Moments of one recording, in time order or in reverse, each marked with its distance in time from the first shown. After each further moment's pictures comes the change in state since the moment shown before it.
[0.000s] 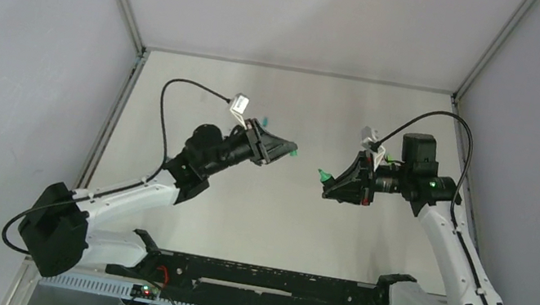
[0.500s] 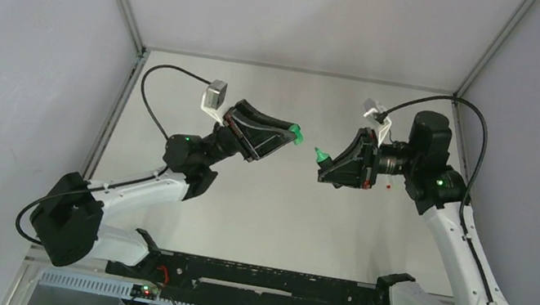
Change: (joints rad) left arm -0.007 0.069 -0.004 0.897 0.248 -0.083; right arm 0.102 -0.034 0.137 0.295 -0.011 0.564
